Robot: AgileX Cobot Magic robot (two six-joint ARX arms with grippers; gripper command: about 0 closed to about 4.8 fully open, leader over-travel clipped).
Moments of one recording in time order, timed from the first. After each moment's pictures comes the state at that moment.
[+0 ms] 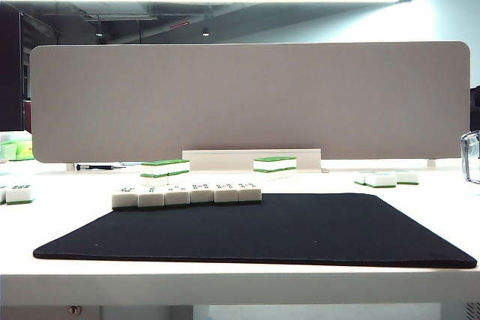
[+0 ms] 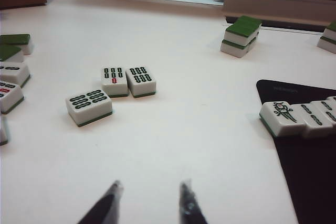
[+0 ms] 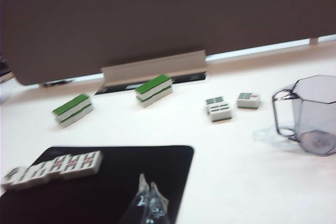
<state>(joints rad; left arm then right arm) 0.01 0.00 0.01 -0.17 0.00 -0.06 0.04 0.01 0.34 -0.36 -0.17 0.24</state>
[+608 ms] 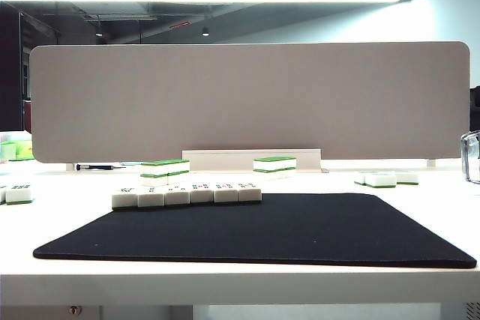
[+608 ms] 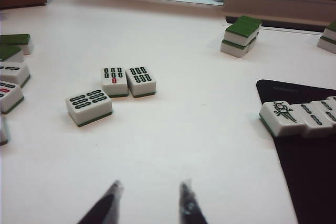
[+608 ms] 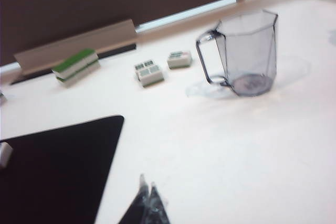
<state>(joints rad) 0.01 0.00 0.01 -0.17 0.00 -0.06 0.04 0.01 0.07 -0.19 0.05 0.29</state>
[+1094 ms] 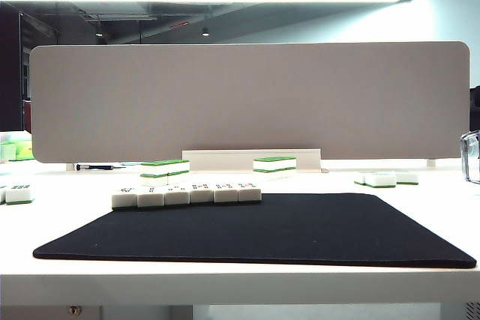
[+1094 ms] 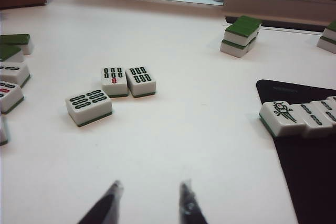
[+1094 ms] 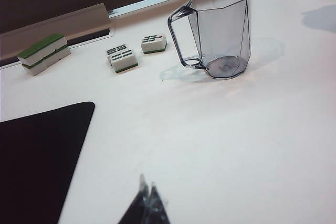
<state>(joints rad) 0.01 0.00 0.01 -0.17 0.00 -0.06 0.04 0.01 0.01 -0.17 0.11 0.28</state>
